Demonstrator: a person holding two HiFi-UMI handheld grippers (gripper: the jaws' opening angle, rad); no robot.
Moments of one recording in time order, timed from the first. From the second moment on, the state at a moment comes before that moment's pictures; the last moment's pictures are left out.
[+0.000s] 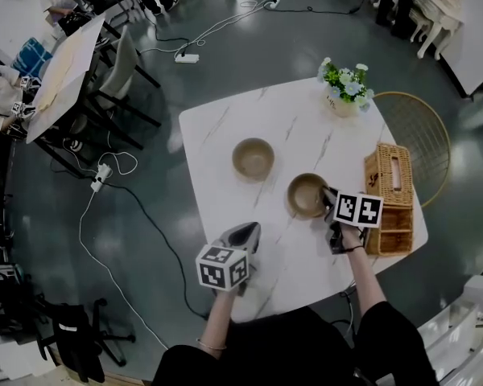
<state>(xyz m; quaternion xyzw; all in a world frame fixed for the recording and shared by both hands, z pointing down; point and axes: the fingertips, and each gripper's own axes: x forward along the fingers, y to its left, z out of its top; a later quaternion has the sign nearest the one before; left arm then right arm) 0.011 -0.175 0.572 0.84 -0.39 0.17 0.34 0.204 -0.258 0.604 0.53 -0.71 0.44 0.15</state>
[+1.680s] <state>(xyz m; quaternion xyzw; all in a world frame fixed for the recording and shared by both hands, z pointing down) -0.026 -0.224 0.564 0.83 -0.42 0.14 0.34 0.106 -0.364 0.532 0.49 -0.76 0.42 0.08</state>
